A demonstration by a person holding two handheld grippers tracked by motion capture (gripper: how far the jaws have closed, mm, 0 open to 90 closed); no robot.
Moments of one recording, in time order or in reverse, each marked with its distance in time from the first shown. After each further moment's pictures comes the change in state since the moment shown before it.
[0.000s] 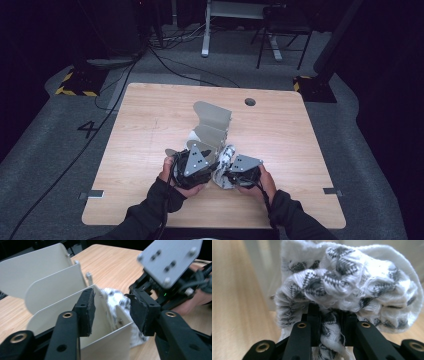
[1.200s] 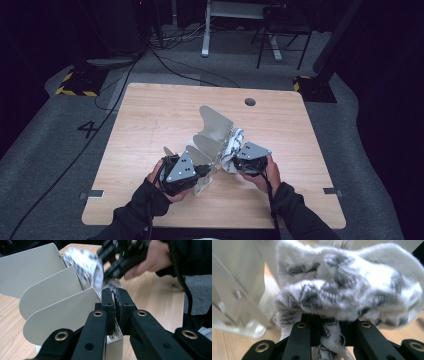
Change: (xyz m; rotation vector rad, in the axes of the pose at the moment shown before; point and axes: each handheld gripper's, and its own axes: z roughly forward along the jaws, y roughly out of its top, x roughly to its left) left arm 0.008 -0.010 -0.029 0.010 -0.183 0.086; right arm -0.027 0.014 -0.013 -0.047 -0.153 0.024
